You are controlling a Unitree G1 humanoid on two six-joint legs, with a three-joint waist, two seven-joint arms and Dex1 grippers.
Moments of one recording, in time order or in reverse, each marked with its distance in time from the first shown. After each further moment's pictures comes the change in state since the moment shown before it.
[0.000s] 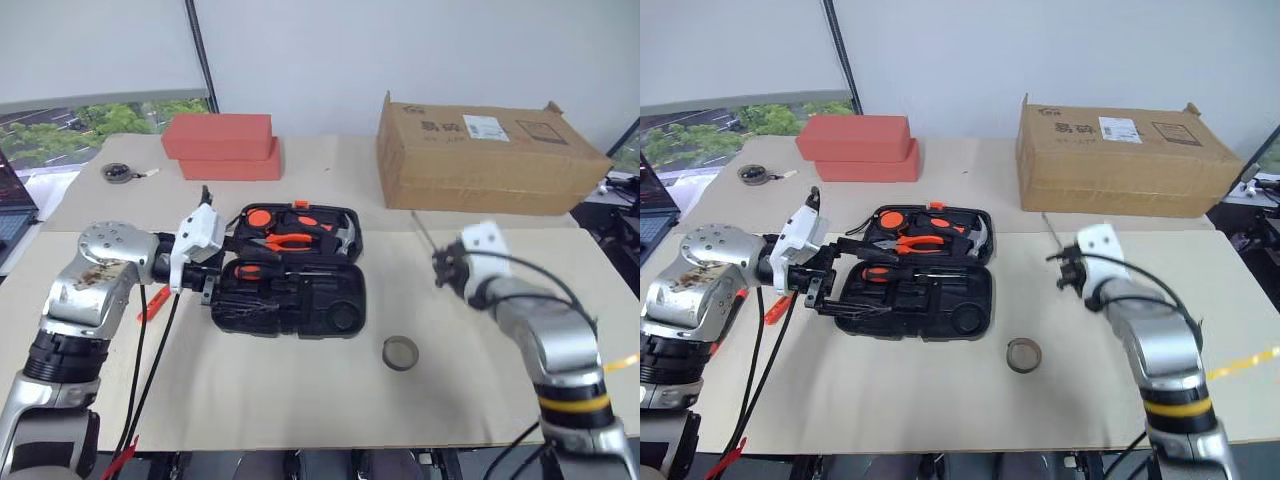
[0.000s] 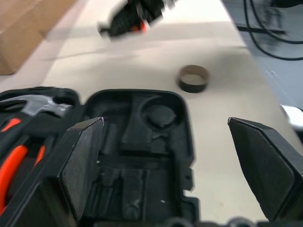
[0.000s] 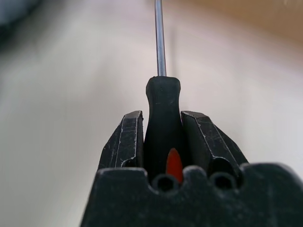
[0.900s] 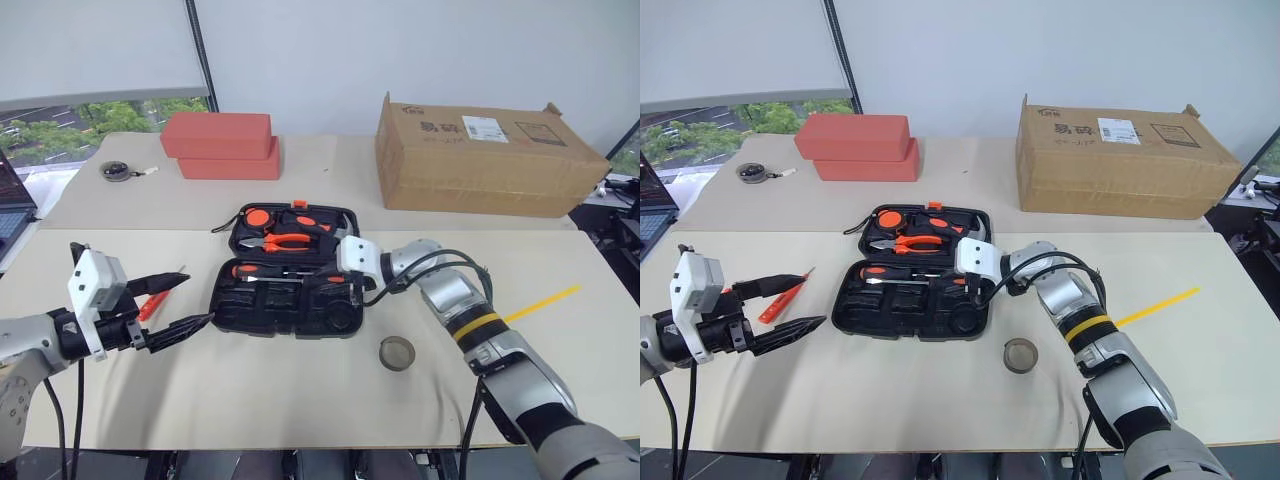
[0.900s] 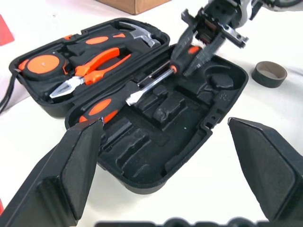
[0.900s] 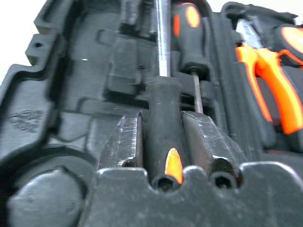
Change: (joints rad) left arm 0.623 0.030 0.522 -0.320 -0.195 0.159 0.320; right arm -0.344 0.217 0.390 0.792 -0.175 -0.971 0.799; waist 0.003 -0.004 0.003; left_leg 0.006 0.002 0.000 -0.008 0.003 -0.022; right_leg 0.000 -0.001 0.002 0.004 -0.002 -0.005
